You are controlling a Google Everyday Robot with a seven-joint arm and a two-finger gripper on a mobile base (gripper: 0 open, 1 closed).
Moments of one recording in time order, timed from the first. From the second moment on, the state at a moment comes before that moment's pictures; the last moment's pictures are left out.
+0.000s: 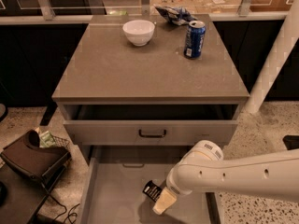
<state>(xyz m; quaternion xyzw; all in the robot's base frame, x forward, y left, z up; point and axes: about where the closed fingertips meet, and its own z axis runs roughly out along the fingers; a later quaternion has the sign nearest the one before) 0.424 -0.078 0.512 -0.45 0.88 0.05 0.13</state>
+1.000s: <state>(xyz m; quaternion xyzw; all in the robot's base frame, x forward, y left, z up) 0.428 -0.055 0.472 -0.45 0.88 0.06 0.10</state>
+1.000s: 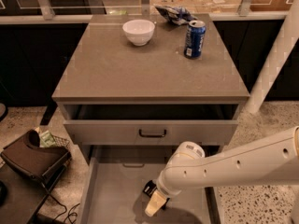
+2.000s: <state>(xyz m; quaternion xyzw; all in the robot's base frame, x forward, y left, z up) 0.441 -0.033 0.413 -0.45 0.89 0.09 0.09</state>
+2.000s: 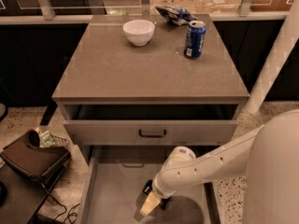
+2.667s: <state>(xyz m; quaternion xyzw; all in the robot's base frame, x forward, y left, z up) 0.444 -0.015 0.376 -0.45 0.88 0.10 0.09</state>
